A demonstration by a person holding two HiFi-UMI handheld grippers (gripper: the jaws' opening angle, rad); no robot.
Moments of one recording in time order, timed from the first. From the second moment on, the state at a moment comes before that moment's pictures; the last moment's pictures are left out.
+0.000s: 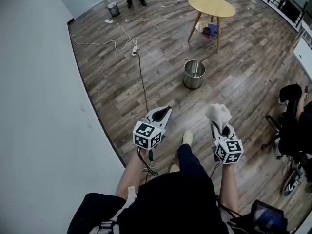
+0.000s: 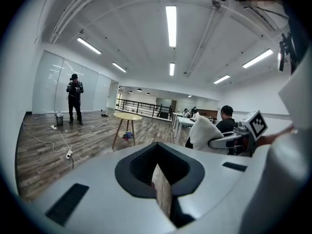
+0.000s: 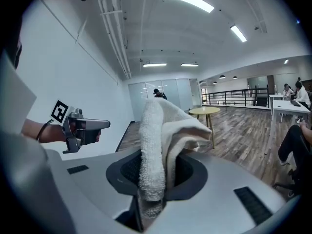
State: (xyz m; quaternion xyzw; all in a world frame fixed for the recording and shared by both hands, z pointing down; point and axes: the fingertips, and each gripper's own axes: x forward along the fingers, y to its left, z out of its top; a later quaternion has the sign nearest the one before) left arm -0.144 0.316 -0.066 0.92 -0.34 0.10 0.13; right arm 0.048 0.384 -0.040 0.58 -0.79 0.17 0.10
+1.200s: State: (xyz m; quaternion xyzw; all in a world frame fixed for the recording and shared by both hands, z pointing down) left arm -0.063 0.064 -0.044 0.92 -0.35 0.13 0.16; right arm 0.117 0.125 -0.013 0.56 -0.79 0.21 0.11
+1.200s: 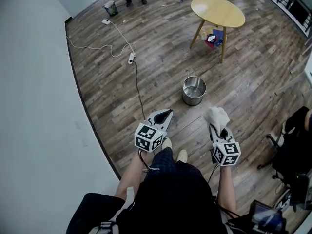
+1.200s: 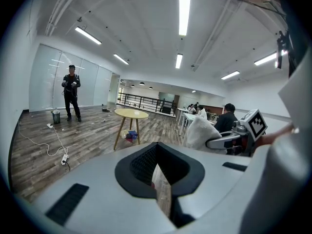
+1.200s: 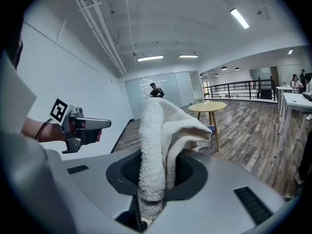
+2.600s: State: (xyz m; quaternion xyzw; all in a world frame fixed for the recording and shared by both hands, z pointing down) left arm -0.039 -0.090 0.095 0.93 -0.32 0.13 0.13; right arm 0.112 -0.015 0.117 0.57 -0.79 0.18 0.12
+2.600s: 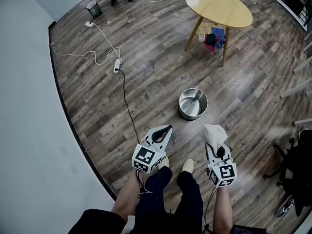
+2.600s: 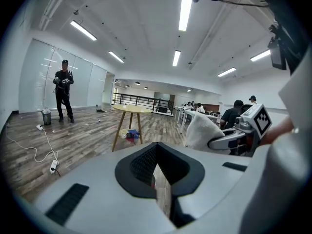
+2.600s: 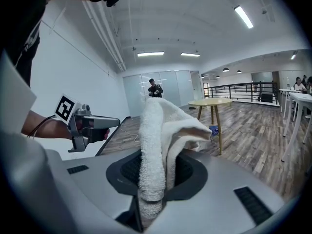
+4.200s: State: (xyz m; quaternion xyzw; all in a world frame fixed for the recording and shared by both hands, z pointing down) left arm -0.025 -0.163 0.555 0.94 -0.33 0.05 0.04; right arm 0.083 -0.094 0.607 0.51 -0.85 0.08 0.08
